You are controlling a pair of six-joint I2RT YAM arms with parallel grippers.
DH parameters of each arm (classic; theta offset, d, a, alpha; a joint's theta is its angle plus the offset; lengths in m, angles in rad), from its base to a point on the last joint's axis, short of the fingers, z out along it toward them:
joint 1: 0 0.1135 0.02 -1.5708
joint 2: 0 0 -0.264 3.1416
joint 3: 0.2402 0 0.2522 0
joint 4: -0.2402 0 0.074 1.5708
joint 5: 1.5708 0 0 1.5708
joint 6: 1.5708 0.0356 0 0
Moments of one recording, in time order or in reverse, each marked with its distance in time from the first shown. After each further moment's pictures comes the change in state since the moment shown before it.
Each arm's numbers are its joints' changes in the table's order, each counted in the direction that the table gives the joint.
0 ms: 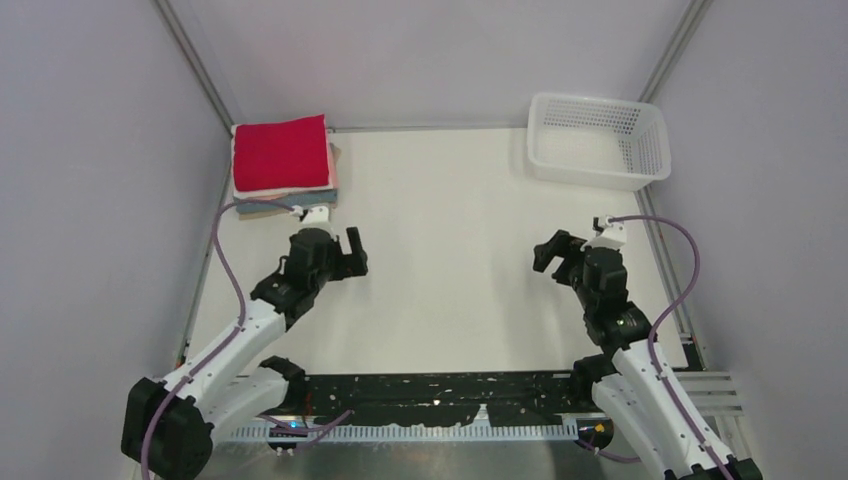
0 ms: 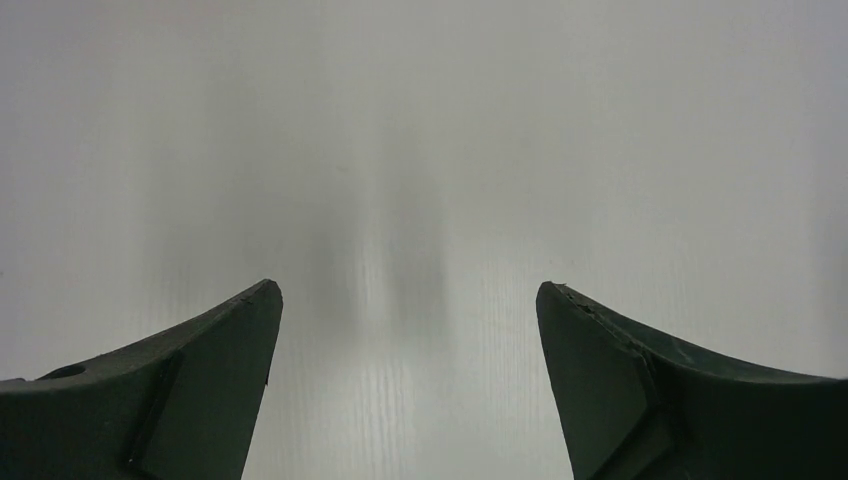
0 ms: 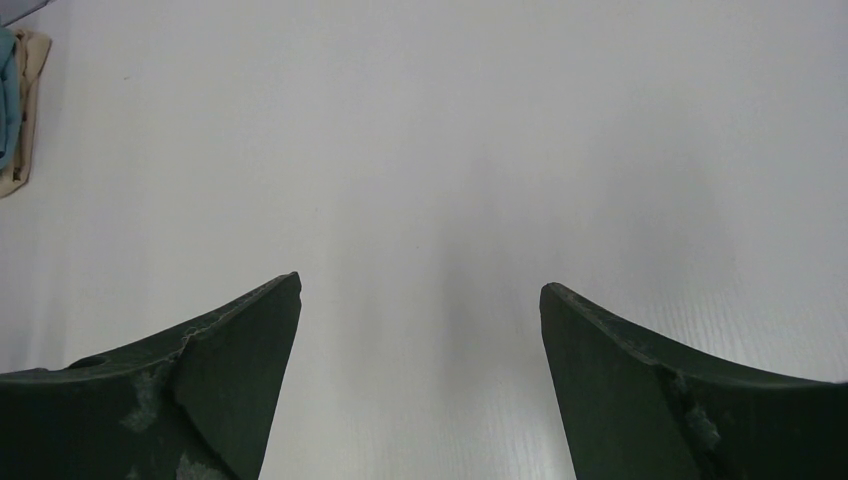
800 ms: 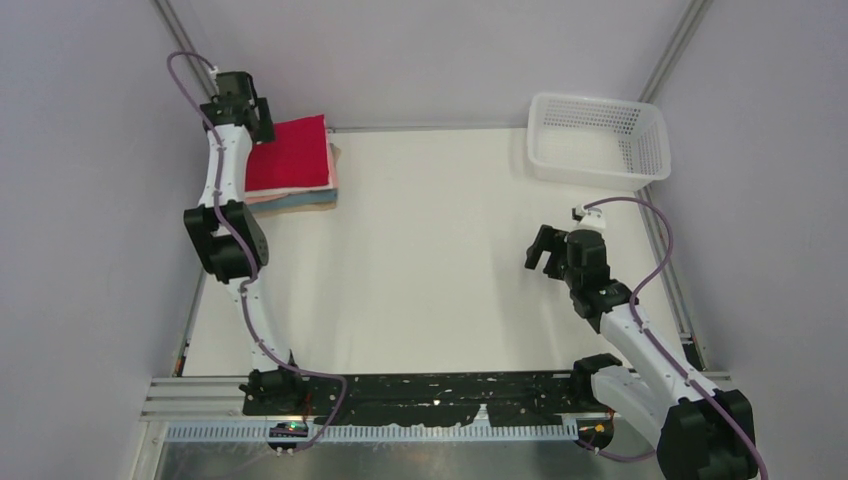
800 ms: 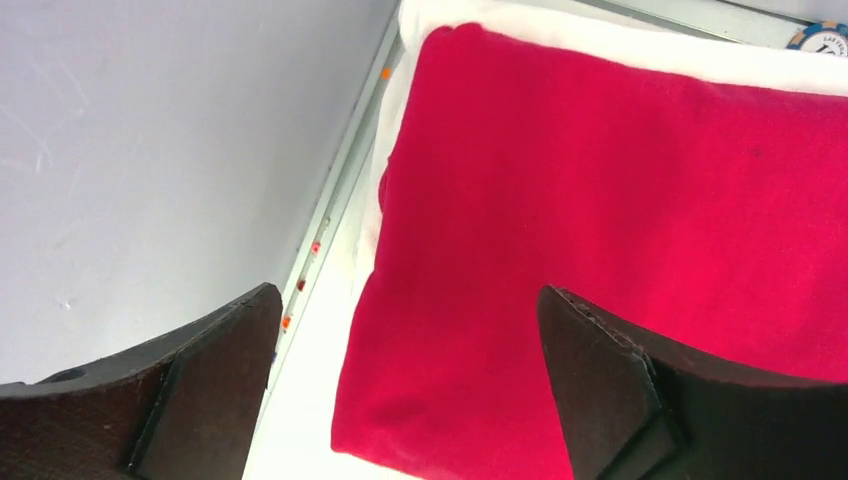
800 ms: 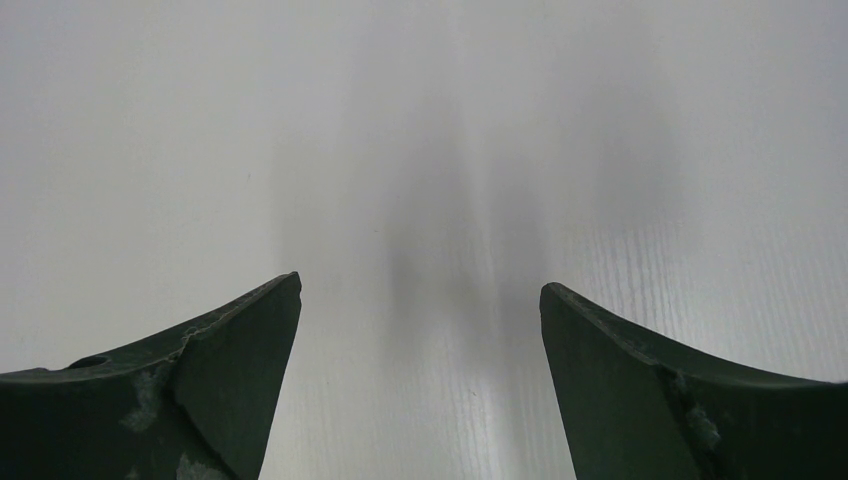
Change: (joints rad) left arm 0.566 1.253 1.595 -0.484 -0.125 0.446; right arm 0.000 0.304 0.024 0.103 -0.014 -0.074
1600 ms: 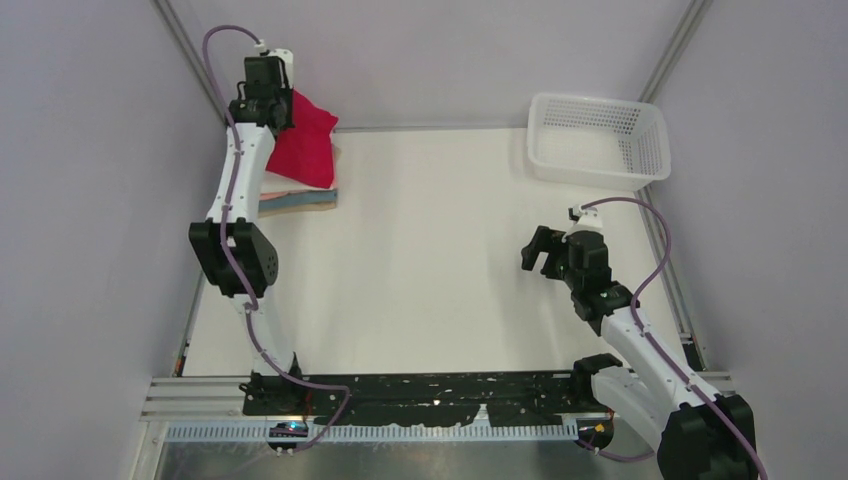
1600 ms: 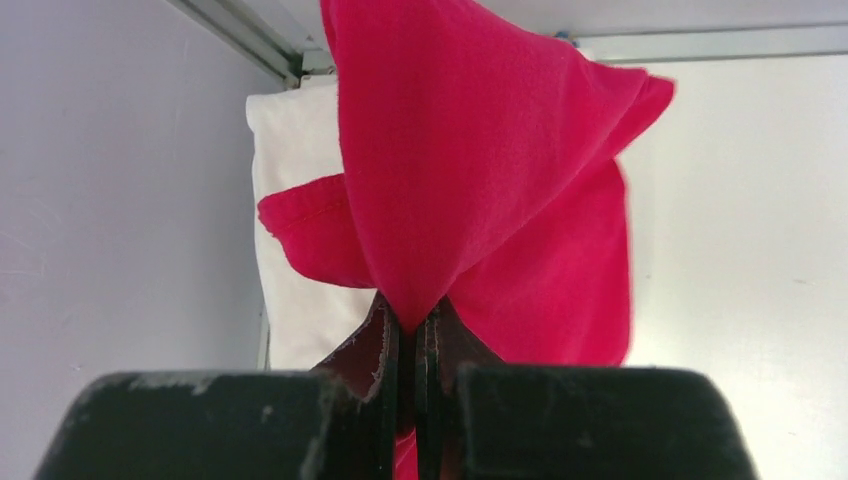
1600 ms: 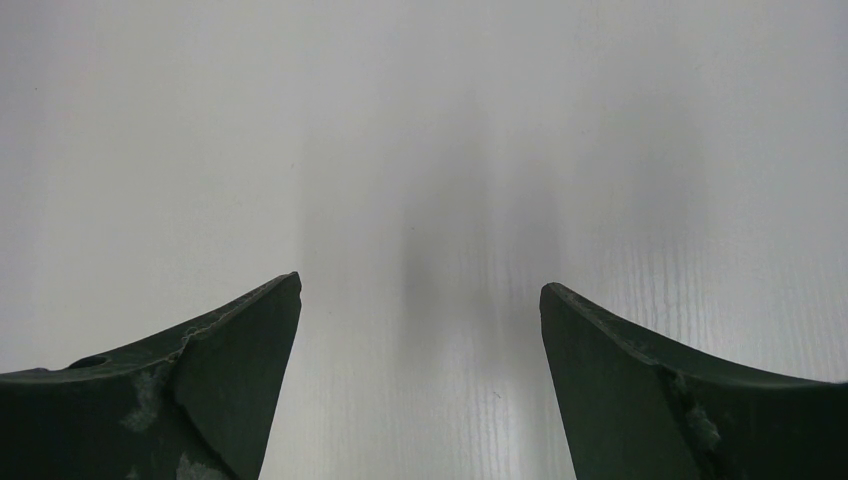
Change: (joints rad) left arm -0.186 -0.216 -0.076 0.004 0.109 0.118; right arm 0.000 -0.024 -0.004 0.013 -0.066 -0.013
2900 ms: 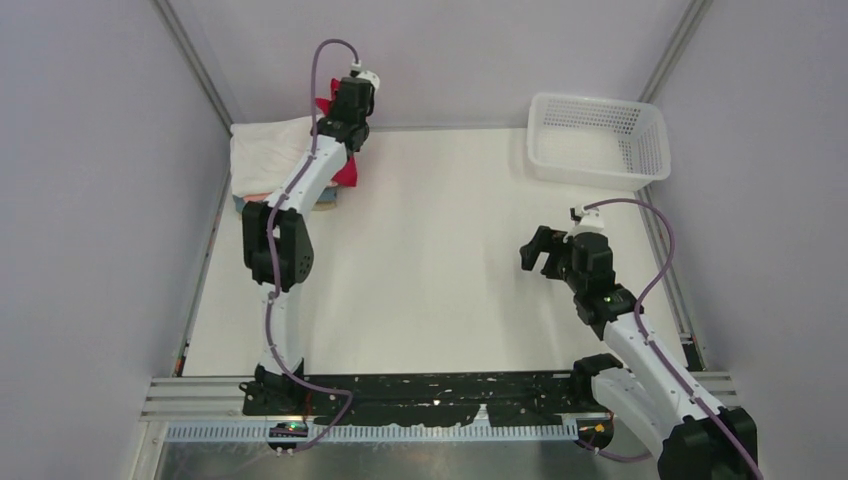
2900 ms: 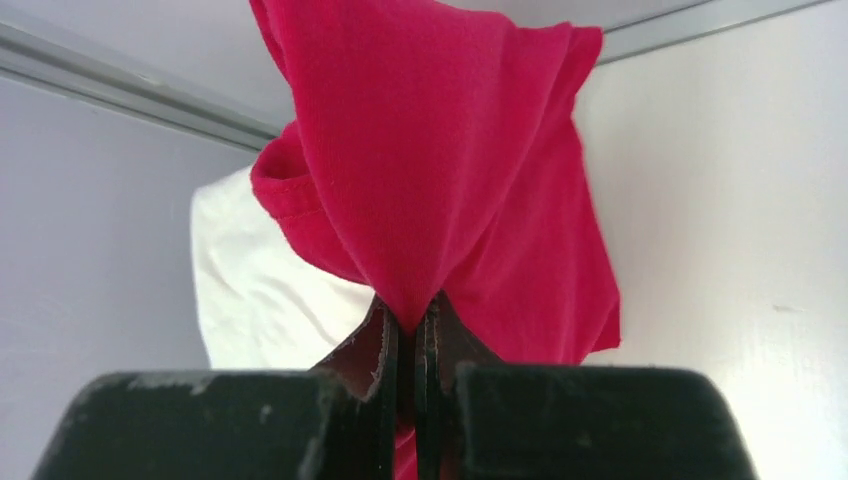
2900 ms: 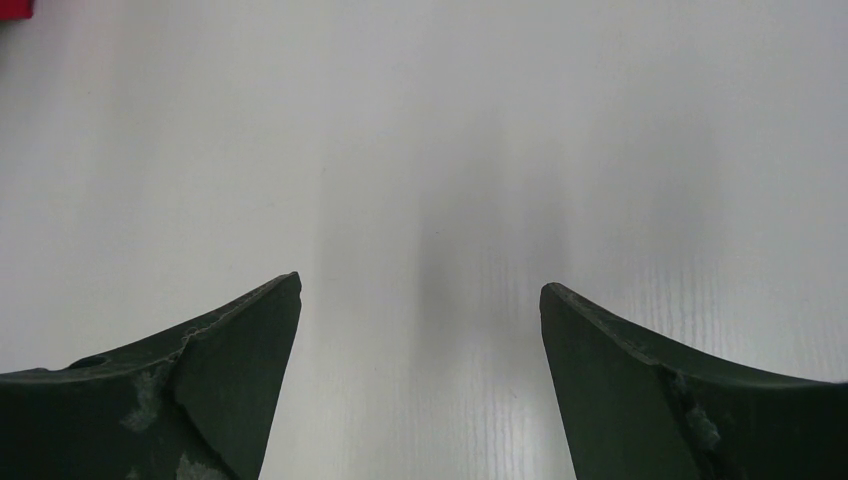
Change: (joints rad) left arm -0.303 0.140 -0.144 0.301 -0.342 0.178; right arm 0.000 -0.063 0.000 -0.011 -0.053 0.002
